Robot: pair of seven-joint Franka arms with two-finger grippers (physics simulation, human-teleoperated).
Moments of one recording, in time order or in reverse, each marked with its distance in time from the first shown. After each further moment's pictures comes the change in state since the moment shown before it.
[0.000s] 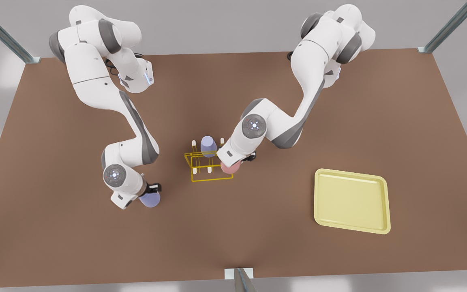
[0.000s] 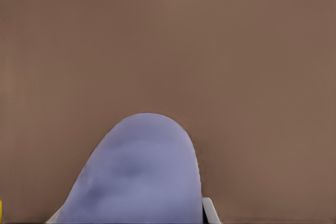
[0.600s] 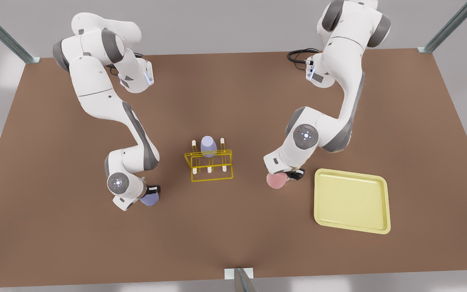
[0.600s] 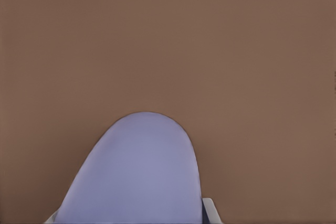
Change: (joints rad) left arm 0.190 -0.210 0.011 -0.329 0.116 0.086 0.524; right arm -0.001 0.099 -0.042 -0.008 -0.001 0.021 0.005
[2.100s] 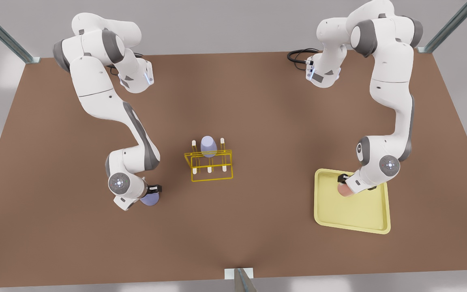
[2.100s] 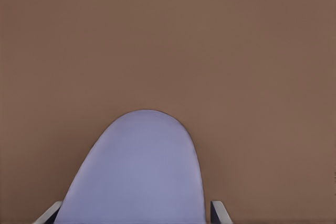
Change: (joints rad) left arm 0.434 0.060 0.107 -0.436 0.016 0.419 0.380; right arm 0.003 0.001 0.000 -0.001 0.000 -0.007 0.006
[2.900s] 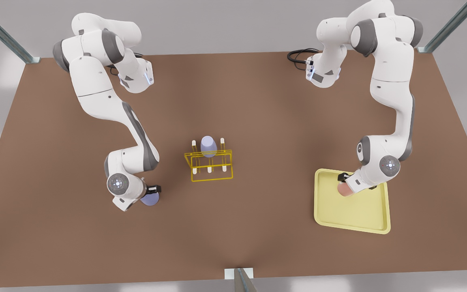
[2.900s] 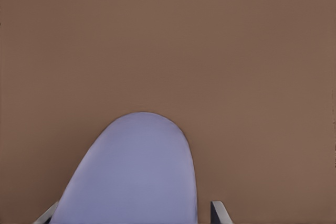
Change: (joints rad) left arm 0.000 -0.003 0.001 -0.001 0.011 -0.018 0.007; right arm -0.003 0.003 -0.002 0.012 0.001 -0.005 -0.010
